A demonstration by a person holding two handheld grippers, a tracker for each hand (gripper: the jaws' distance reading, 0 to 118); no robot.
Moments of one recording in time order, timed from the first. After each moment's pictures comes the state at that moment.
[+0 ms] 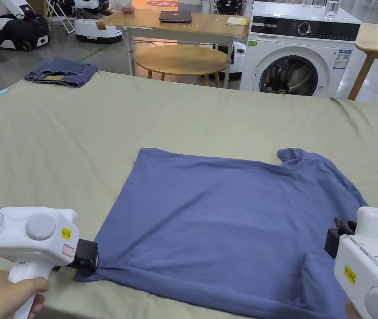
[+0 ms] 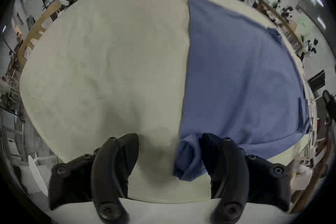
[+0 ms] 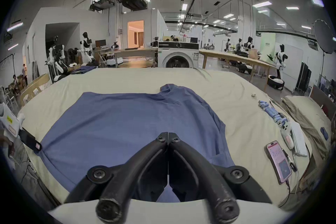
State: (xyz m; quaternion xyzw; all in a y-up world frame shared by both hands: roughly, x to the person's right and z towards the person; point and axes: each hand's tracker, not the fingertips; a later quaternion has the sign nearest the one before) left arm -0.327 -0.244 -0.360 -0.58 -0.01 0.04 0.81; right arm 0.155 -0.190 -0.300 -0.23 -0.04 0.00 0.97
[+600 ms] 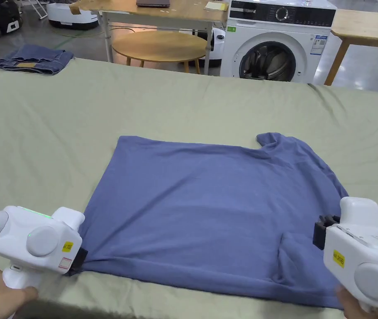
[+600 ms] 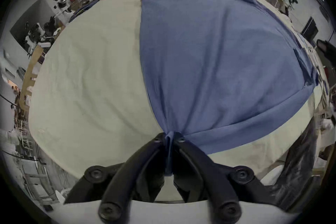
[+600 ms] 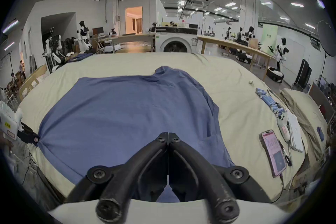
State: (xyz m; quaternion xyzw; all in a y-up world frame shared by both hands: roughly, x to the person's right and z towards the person) left arm -0.288 -0.247 -0.344 -0.55 -0.08 -0.10 0.82; right arm 0.180 -0.196 -0.293 -0.30 -0.05 0.00 0.95
